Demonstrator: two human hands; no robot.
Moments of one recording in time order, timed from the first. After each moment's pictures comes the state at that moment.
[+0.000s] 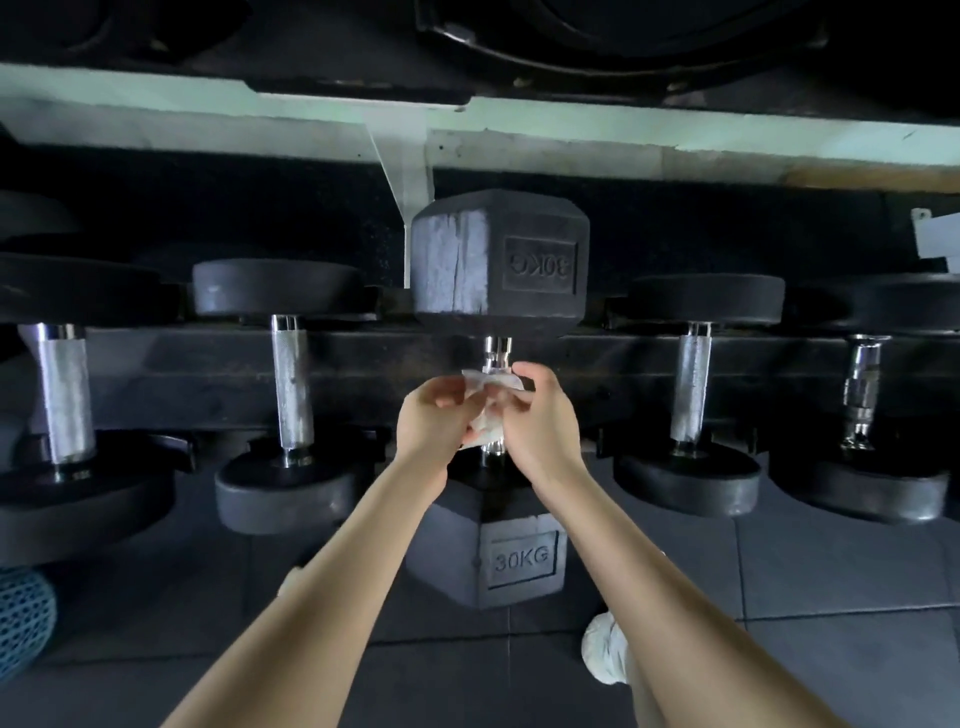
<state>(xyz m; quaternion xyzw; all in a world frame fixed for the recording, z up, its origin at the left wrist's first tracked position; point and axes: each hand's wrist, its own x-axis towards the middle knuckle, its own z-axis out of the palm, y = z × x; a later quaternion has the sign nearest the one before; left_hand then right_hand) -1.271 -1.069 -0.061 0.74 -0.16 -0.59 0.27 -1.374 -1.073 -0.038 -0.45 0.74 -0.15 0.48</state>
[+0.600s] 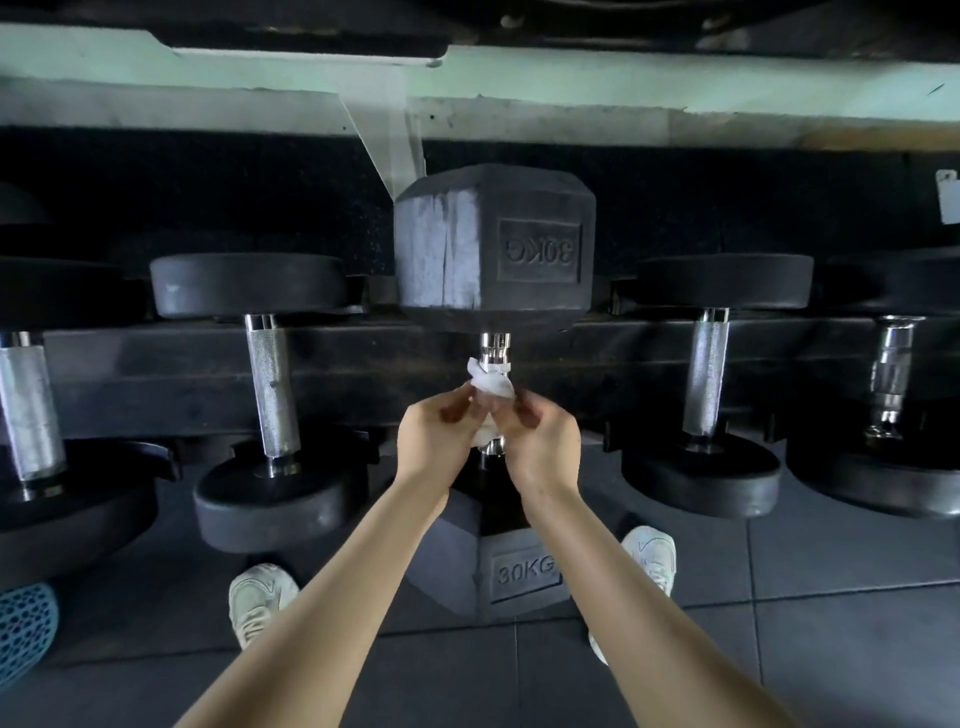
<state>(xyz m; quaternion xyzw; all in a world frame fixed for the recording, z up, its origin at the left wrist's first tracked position) -1.276 -1.061 -0.081 0.72 -0.22 -0.59 0.28 -1.373 -1.059 -0.085 -0.35 0.79 -0.19 0.47</state>
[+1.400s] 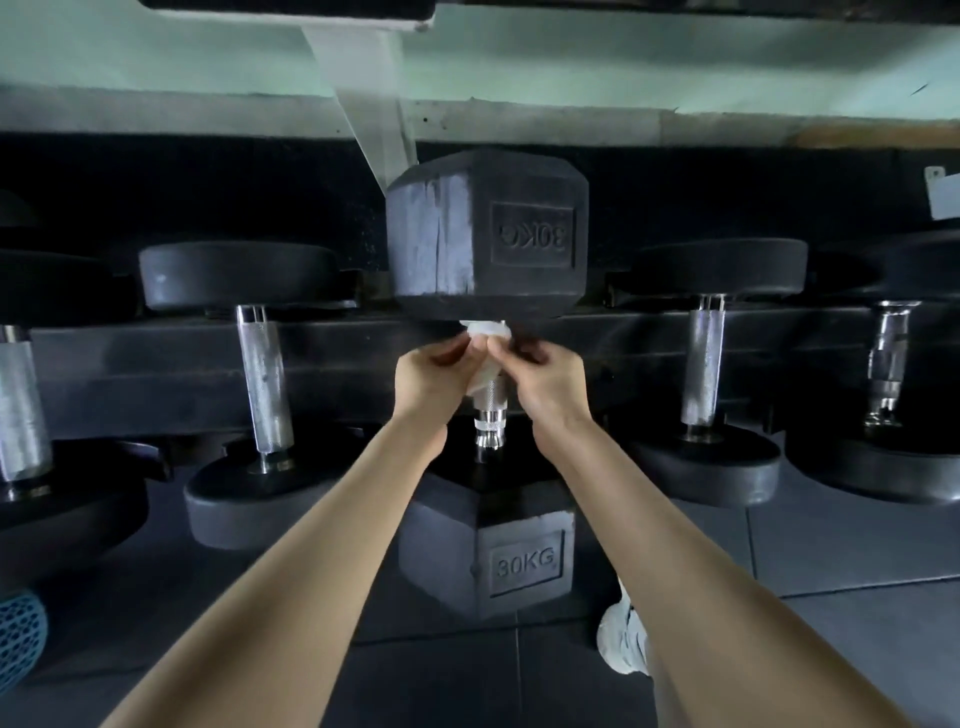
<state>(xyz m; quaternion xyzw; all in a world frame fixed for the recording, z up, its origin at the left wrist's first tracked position) -1.279 -1.101 -0.083 0.70 -0.15 -0.61 0.33 -1.382 -1.102 -0.073 -0.28 0.70 -0.31 0.58</state>
